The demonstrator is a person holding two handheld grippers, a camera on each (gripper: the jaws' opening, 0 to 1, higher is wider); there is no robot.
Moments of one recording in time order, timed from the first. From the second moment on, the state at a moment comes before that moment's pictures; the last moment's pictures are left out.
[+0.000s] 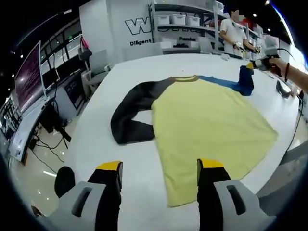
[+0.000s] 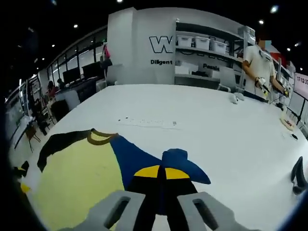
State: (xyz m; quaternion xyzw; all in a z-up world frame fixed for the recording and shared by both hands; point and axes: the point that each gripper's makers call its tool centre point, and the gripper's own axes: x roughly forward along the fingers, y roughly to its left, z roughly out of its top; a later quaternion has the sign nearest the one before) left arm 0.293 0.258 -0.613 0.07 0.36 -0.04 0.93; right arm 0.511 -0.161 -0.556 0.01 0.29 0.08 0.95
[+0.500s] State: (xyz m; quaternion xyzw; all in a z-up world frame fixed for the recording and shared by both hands) left arm 0.294 0.259 -0.607 0.08 0.35 -0.05 0.93; right arm 0.528 -0.035 -0.558 0.05 0.28 0.13 0.95
